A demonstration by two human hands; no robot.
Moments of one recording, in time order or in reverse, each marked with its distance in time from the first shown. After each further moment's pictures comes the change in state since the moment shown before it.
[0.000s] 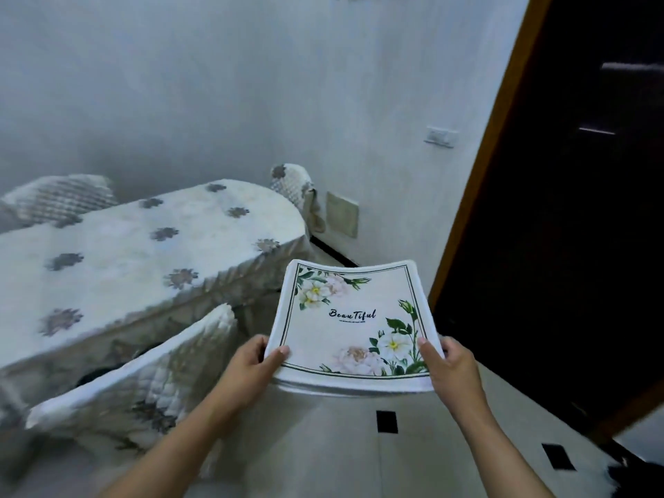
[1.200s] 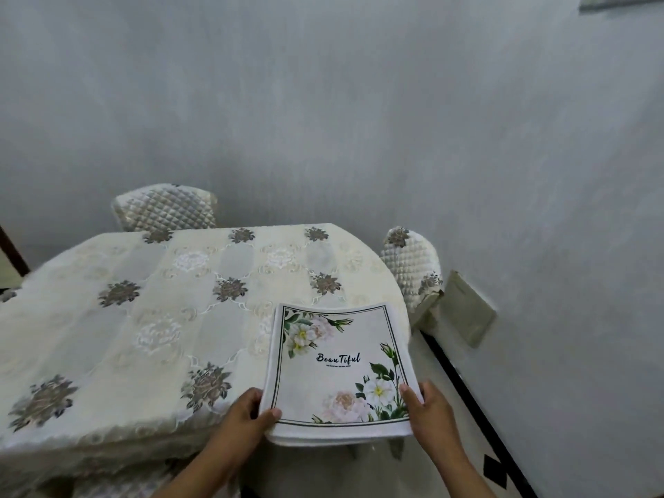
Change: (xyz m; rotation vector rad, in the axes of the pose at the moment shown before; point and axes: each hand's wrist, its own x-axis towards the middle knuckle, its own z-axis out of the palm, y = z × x) left_hand 0.467 -0.093 -0.136 -0.261 0.392 -0.336; right_hand 0.496 -0.144 0.408 -0.165 -0.477 -0.216
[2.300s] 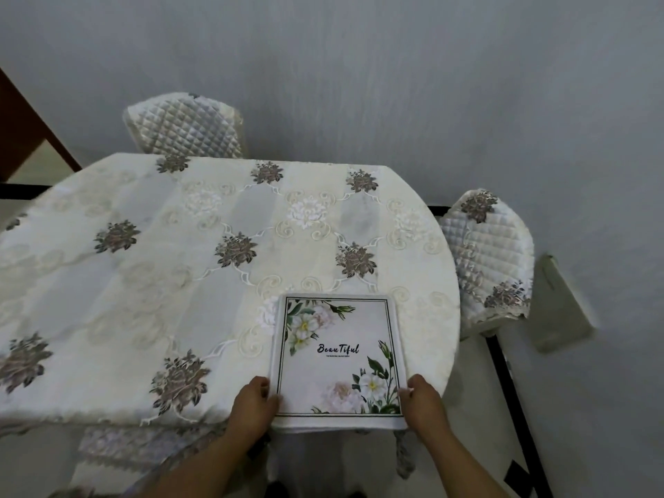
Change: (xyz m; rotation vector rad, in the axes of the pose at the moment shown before) left_hand 0.218 -0.045 0.068 0.506 0.296 -0.336; right_hand 0.271 0.079 0.115 -0.464 -0.461 0.085
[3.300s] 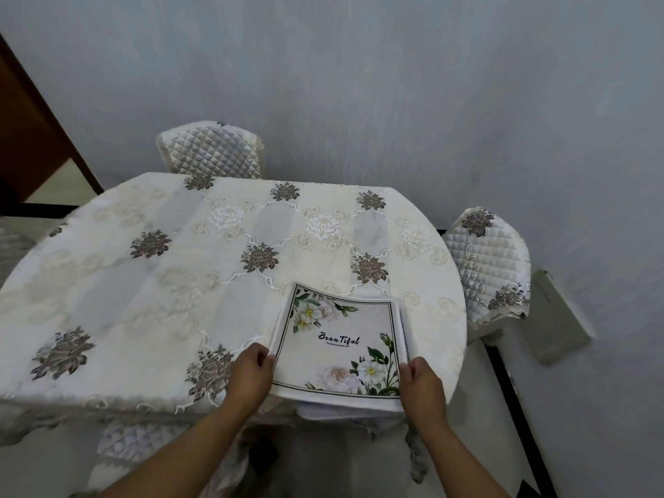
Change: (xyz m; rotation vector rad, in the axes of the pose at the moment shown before) left_hand -0.026 -0.002 -0.083 -0.158 0.270 0.194; right_hand -0.072 -0.064 0.006 0.218 0.285 -0.081
